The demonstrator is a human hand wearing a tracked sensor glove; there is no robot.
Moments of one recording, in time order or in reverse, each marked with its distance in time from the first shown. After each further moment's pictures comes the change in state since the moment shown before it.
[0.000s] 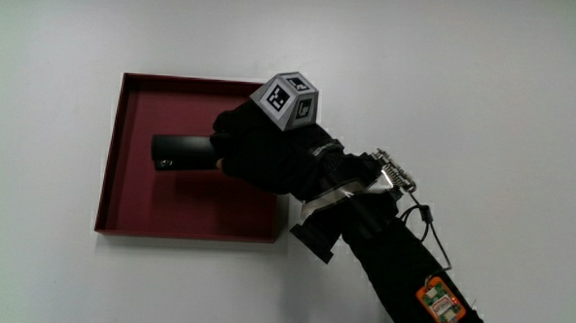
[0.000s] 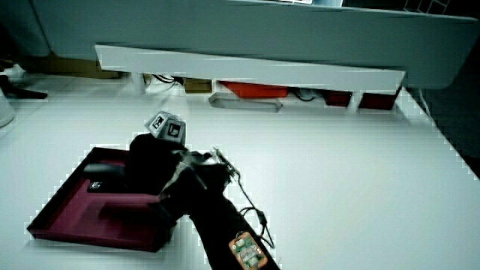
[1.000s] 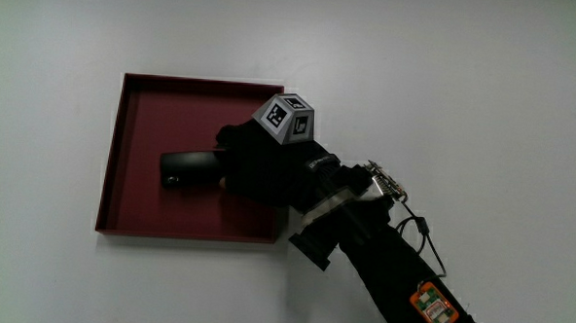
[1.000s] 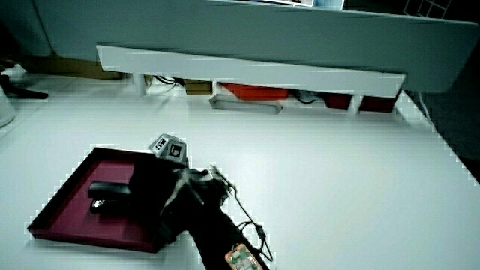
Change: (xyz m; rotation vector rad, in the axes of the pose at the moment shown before) arm -0.034 -0.032 0.059 0.114 -0.051 0.078
